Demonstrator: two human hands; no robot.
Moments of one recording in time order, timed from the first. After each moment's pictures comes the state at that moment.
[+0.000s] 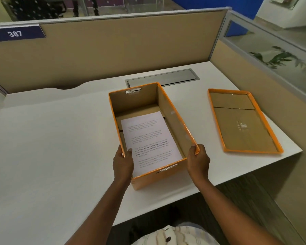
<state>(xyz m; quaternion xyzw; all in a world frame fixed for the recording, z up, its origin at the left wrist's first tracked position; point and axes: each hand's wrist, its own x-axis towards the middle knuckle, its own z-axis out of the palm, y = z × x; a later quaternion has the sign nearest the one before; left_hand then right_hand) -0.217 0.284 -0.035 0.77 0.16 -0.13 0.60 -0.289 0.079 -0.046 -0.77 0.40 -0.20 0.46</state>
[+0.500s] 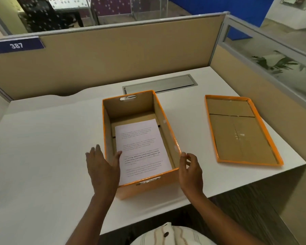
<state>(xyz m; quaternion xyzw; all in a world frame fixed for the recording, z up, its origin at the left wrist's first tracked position) -0.233 0.262 0.005 0.94 0.10 0.06 0.33 -0.302 0.045 -0.052 -0.82 0.32 -0.16 0.45</state>
